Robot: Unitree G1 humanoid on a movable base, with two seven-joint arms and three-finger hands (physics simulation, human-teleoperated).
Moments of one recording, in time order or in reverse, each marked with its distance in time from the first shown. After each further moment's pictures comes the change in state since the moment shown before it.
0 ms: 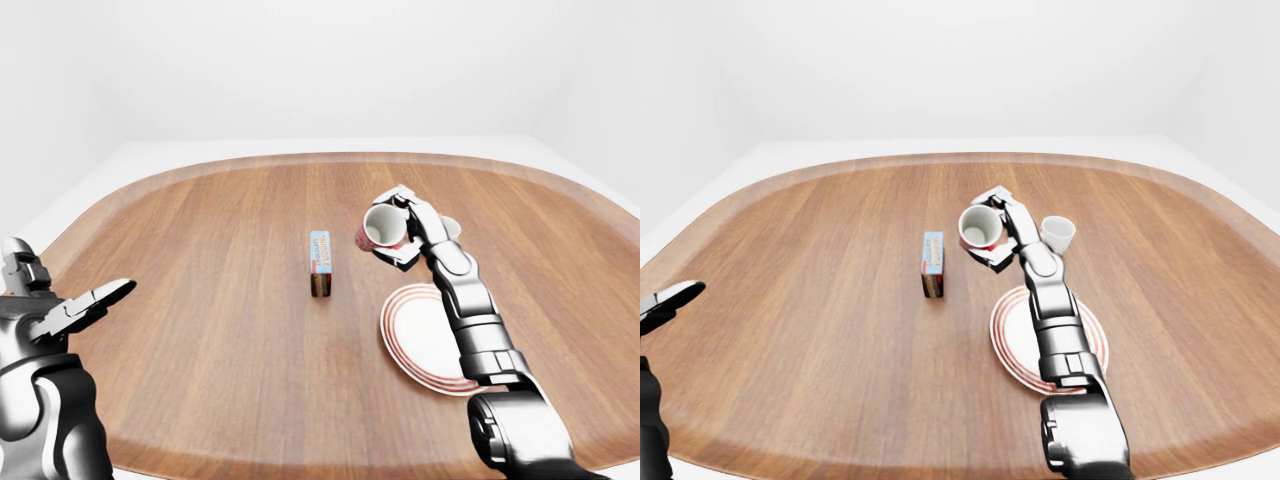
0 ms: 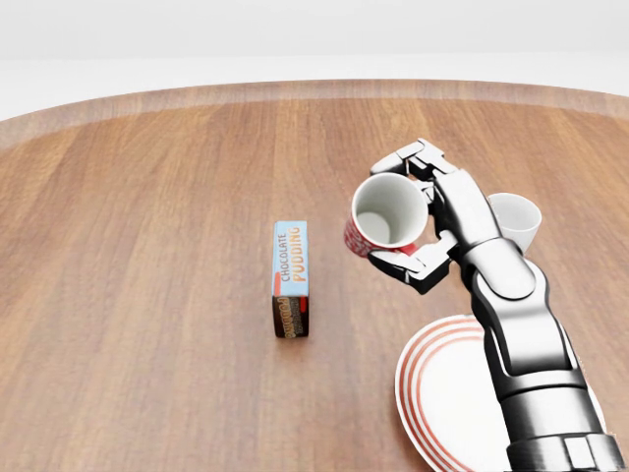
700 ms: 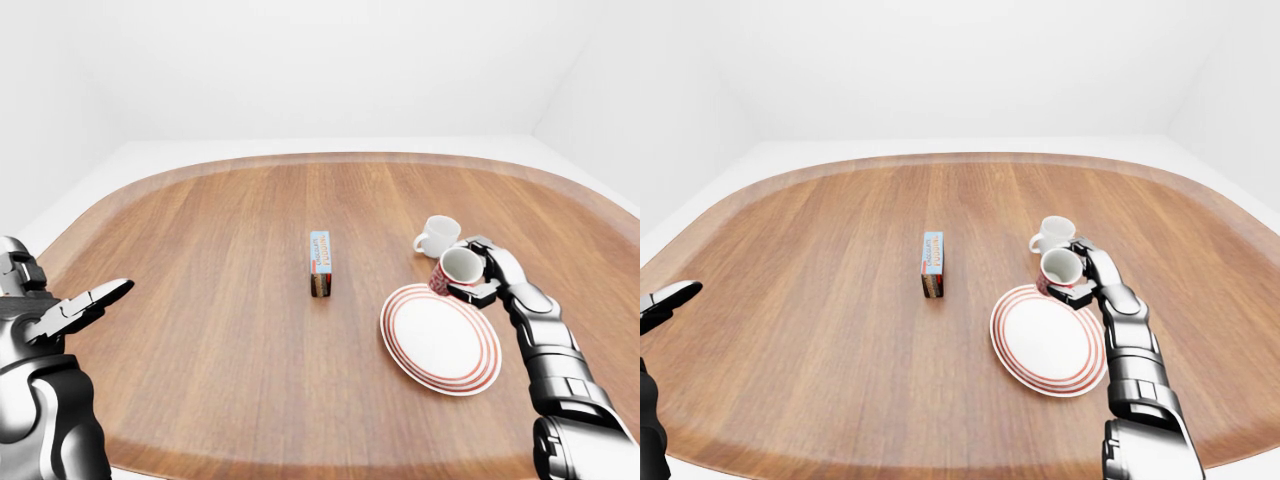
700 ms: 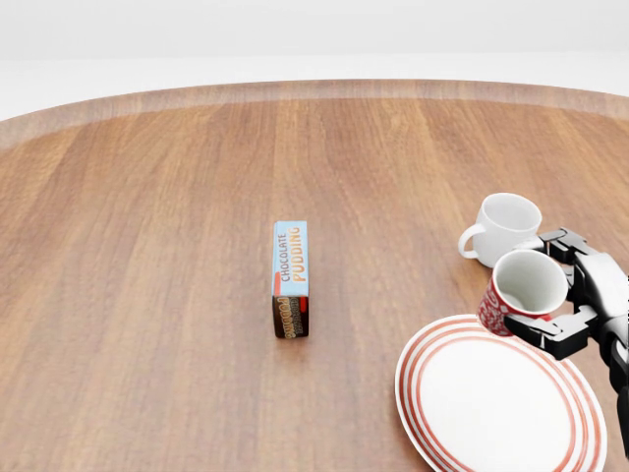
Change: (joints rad) left arm 0.002 0.000 0.008 -0.014 0.002 0.000 0.001; right arm 0.152 -0.290 -0.181 0.226 0.030 -0.019 0.063
